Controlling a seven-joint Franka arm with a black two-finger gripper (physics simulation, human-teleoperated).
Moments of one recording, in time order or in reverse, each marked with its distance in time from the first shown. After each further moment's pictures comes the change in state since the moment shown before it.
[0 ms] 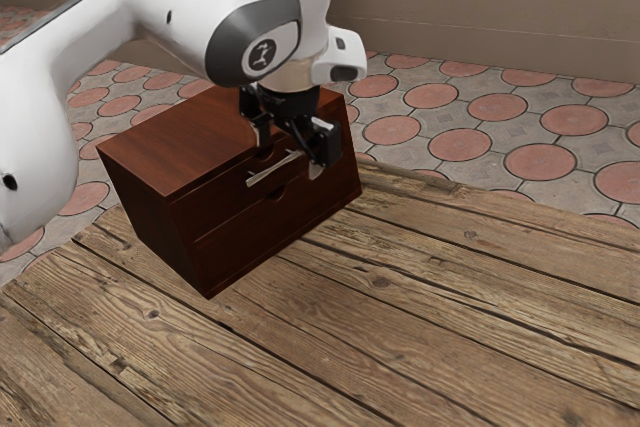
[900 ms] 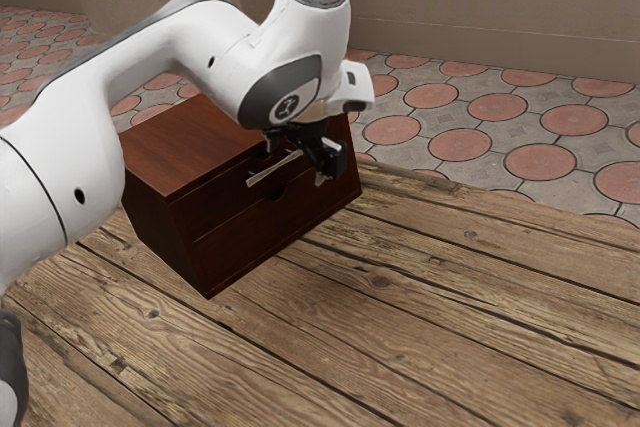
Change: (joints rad) arm 0.054 0.082 0.004 -0.050 0.117 0.190 -0.050
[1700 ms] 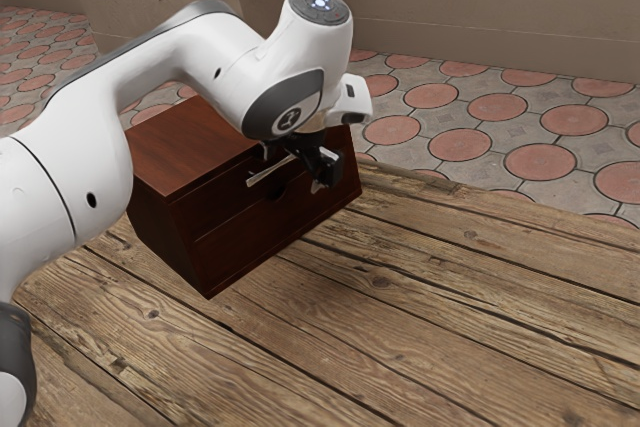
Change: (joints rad) arm 0.015 0.021 -0.001 -0.018 0.030 0.015 -0.012
